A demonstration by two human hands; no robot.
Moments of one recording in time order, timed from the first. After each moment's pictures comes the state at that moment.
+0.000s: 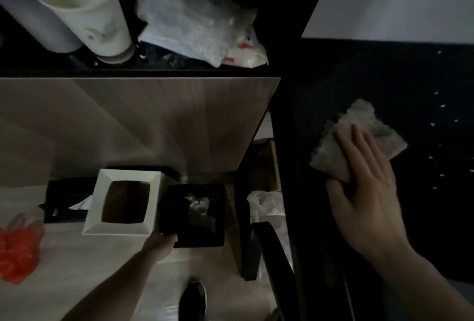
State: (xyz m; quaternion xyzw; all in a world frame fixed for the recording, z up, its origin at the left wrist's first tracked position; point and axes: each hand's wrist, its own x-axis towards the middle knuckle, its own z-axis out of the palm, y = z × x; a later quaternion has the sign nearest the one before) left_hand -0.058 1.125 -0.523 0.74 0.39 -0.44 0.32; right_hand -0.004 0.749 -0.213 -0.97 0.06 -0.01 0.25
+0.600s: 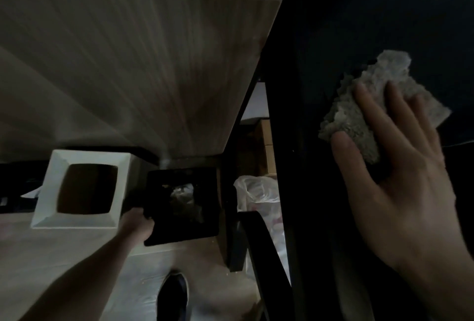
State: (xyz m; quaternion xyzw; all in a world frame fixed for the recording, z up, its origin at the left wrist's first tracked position) left_hand -0.029 1.097 -0.566 0.82 0.36 -0.38 0.22; right_hand 0.000 0.758 -0.226 -0.97 0.08 -0.04 0.23
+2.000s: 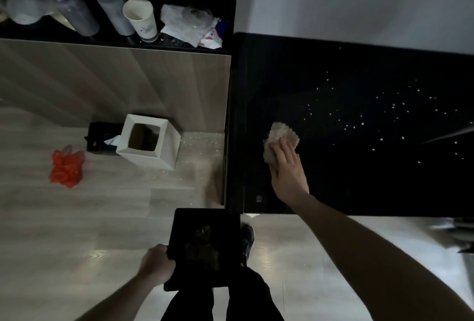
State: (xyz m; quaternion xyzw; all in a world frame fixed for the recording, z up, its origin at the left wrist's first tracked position) left_hand -0.375 1.003 -0.244 0.82 0.26 -0.46 0.21; right_hand -0.164 0.658 -0.180 -0.97 -0.05 0.11 0.22
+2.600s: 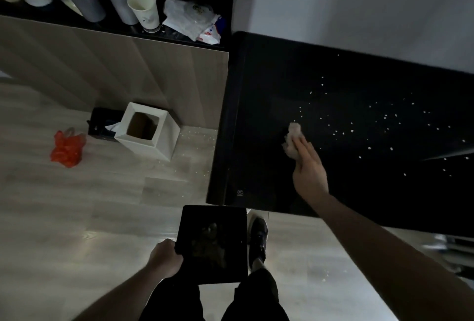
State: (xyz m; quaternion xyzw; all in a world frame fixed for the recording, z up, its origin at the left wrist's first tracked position) left_hand -0.388 0.913 -0.231 0.80 0.29 -0.47 0.24; right_hand -0.152 0.570 -0.144 -0.95 -0.02 0.09 0.29
